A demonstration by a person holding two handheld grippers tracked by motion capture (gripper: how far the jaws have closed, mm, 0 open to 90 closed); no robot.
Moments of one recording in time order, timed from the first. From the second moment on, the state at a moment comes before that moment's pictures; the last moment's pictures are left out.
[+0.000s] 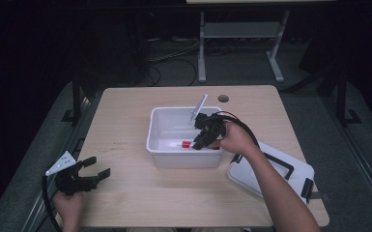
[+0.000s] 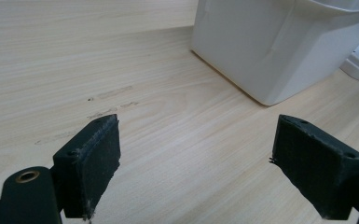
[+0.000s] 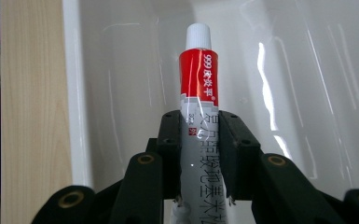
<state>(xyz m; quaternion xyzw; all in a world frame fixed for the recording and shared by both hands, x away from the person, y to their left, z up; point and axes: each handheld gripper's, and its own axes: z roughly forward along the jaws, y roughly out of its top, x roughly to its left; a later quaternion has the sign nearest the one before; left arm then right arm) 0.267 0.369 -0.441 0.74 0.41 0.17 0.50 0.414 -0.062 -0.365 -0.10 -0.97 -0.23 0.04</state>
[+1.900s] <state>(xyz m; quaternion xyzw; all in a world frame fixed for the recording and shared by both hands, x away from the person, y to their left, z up) 0.268 0.364 -0.441 0.75 0.41 0.17 0.49 0.383 -0.159 -0.291 -0.20 -0.95 -0.25 -0.05</state>
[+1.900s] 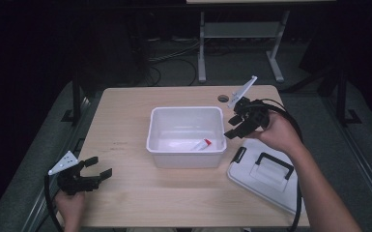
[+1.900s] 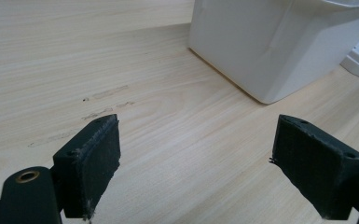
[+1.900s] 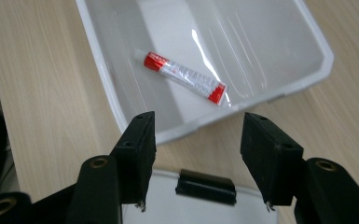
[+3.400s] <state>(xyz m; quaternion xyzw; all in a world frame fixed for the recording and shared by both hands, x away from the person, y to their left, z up) 0.269 0.361 -0.442 0.76 0.41 0.17 0.49 0.344 -0.283 -0.374 -0.32 -0.91 -0.24 -0.04</state>
